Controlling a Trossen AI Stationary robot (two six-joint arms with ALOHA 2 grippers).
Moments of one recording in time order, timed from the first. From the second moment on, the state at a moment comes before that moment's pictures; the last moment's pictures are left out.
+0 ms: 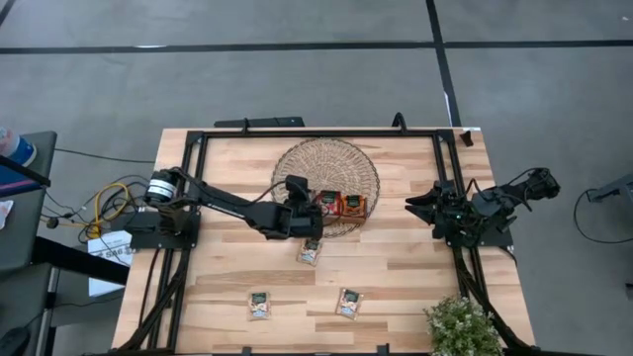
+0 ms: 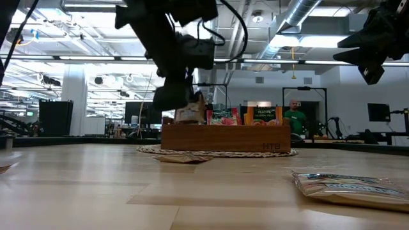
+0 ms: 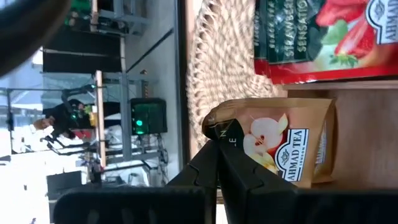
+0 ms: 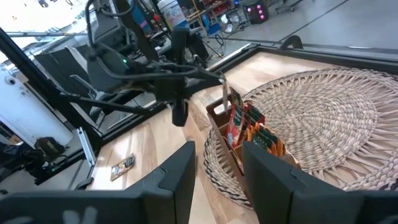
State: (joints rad) left arm -0.13 1.86 1.22 -0.42 -1.04 0.34; right arm 0.43 0.04 0.22 -0.36 0.58 0.54
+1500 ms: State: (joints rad) left arm -0.10 1.87 1.22 -0.46 -0.96 0.25; right arm 0.43 0.04 0.22 -0.36 0.58 0.54
